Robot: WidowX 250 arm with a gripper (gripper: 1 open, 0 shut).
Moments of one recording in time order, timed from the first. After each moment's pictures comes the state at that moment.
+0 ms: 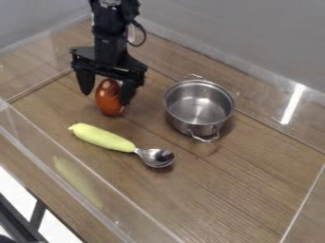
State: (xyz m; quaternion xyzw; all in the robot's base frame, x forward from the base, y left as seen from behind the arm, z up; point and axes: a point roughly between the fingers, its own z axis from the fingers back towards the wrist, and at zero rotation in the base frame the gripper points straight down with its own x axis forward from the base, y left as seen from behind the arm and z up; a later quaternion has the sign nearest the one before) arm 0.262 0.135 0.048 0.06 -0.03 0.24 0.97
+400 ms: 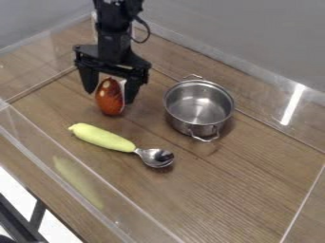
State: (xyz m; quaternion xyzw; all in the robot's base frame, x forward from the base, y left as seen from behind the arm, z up) arm 0.267 0.129 0.063 0.06 -0.04 0.24 0.97
